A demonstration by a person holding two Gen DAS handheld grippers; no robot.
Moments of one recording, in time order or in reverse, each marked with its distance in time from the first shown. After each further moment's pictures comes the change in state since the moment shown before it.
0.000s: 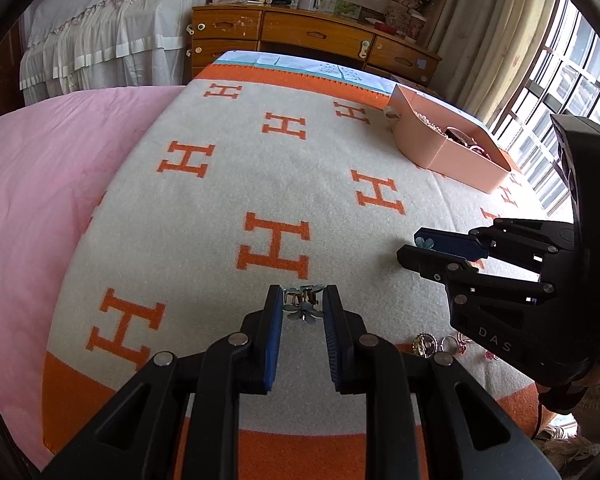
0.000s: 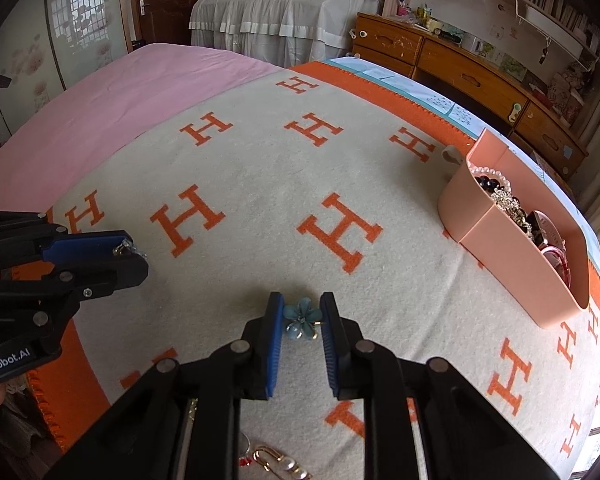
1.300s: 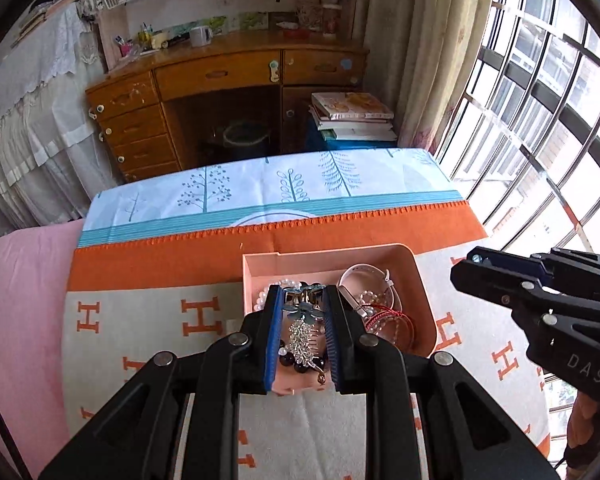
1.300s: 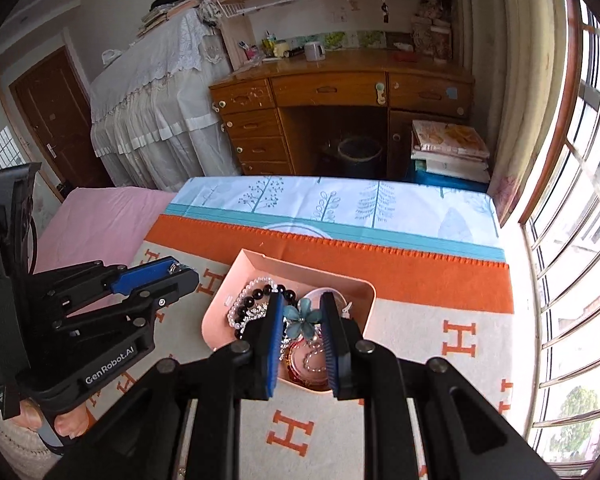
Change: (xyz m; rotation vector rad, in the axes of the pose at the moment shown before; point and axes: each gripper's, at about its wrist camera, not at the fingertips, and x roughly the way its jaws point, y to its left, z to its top) left arm 0.068 -0.200 0.231 0.283 0.049 -0.029; right arm -0.102 -0.249 0.057 0.510 -0.110 -0.036
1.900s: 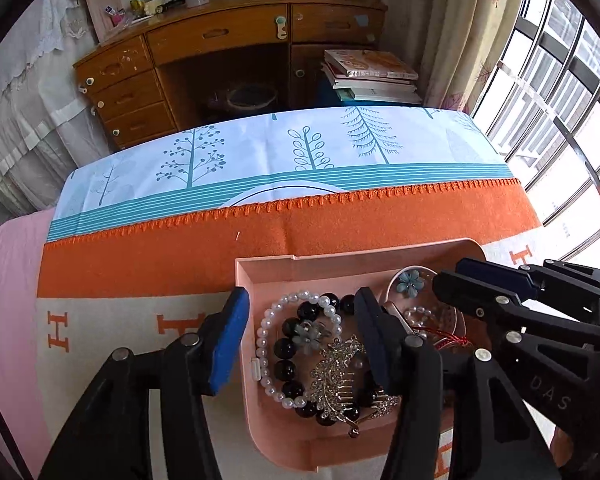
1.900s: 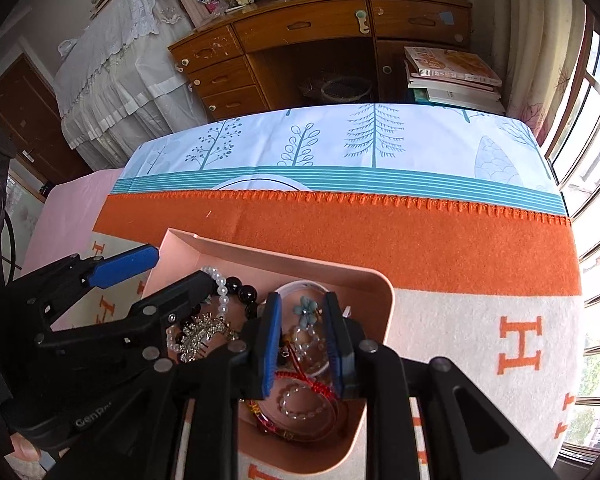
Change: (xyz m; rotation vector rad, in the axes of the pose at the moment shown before) left arm 0.085 0.013 0.012 -0.001 0.105 0.039; right arm 0.113 -0.029 0.001 0.099 0.147 -0.010
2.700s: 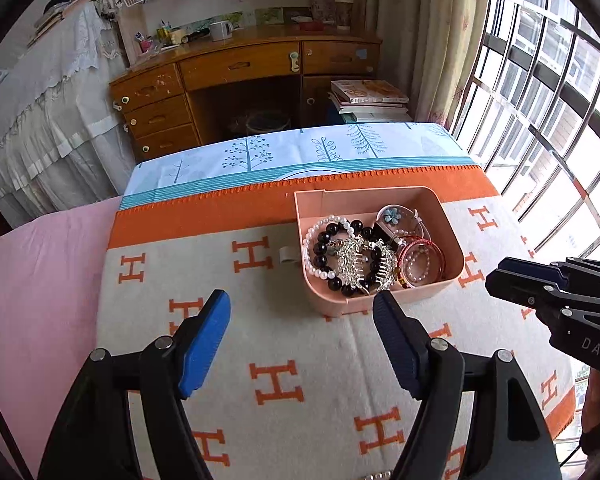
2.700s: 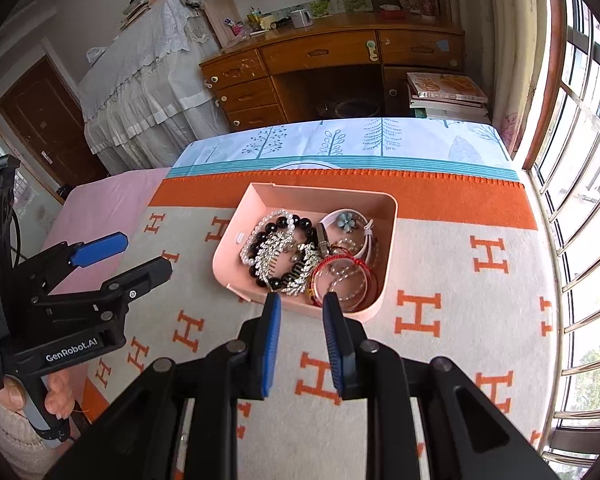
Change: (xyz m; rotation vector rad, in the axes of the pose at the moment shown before) left arm -0.137 0.025 -0.099 0.017 -0.122 0.032; right arm -0.111 0.040 -0.091 -0.025 -0.084 0.042
